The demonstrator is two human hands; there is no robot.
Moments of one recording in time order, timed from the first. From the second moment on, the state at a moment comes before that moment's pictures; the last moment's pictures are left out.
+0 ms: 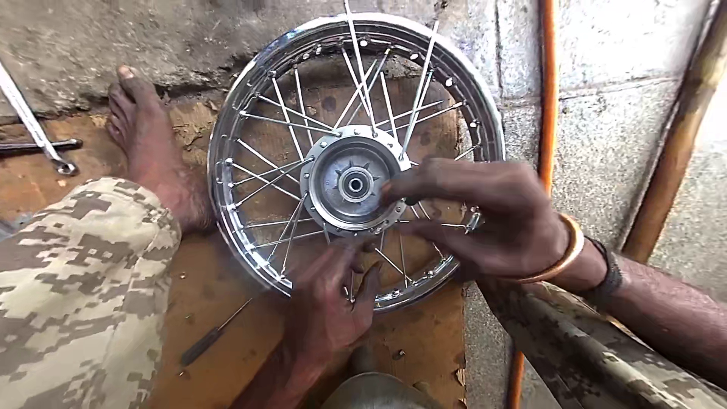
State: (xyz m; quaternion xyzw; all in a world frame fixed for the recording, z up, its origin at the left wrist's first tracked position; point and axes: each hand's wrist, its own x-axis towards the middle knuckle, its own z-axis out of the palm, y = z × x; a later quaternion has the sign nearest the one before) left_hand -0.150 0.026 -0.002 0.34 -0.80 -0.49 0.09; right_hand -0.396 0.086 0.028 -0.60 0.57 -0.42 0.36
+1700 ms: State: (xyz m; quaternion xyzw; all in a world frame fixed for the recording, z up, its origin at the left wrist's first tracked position) left_hand -0.232 0.070 0.000 0.06 -0.88 -0.46 0.09; right_hand -0.475 0.174 -0.001 -0.51 0.74 -0.26 0.37
